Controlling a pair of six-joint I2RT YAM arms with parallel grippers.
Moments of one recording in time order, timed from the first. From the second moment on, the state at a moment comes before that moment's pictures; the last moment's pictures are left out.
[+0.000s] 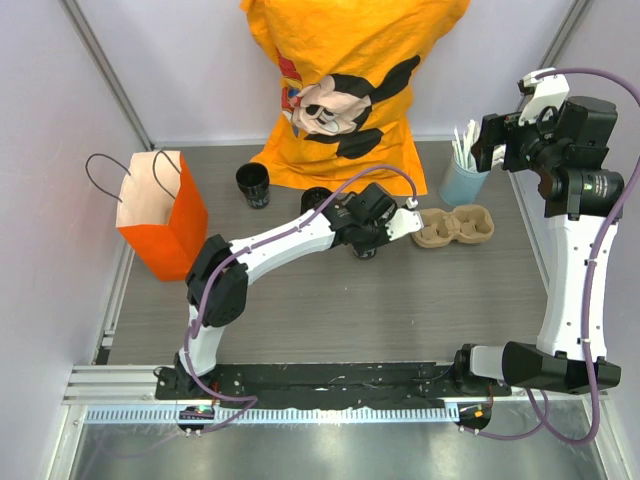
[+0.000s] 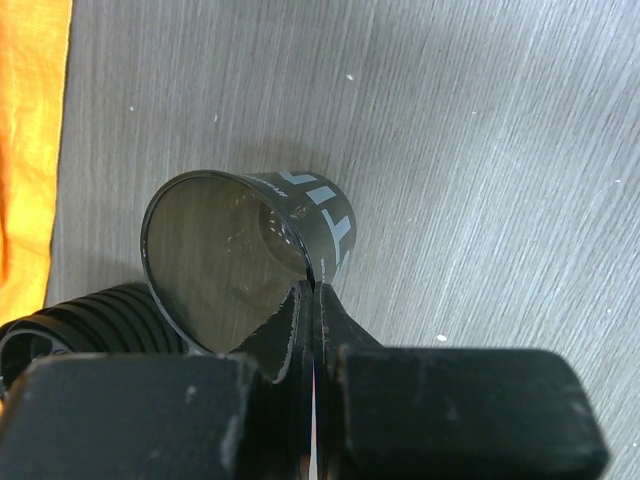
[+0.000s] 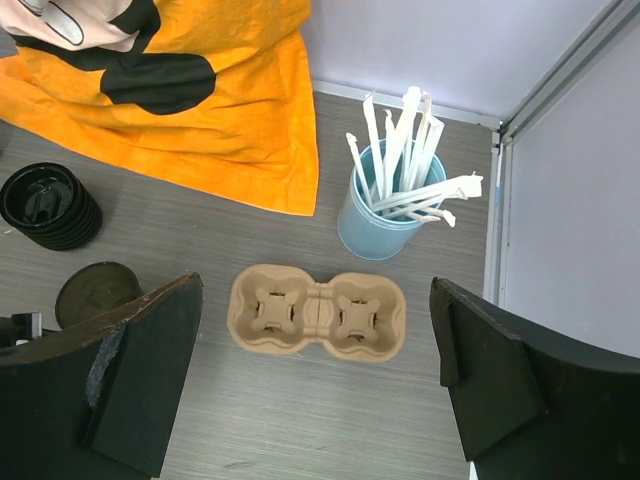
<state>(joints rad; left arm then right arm) -0.96 2.01 1.77 -0.64 0.02 0.45 -0.16 1.29 1.79 -0.87 -0.28 -0.20</state>
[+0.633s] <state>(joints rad) -1.00 2.02 1.72 -0.60 -0.05 0.45 -0.16 1.29 1.79 -0.87 -0.31 -0.20</state>
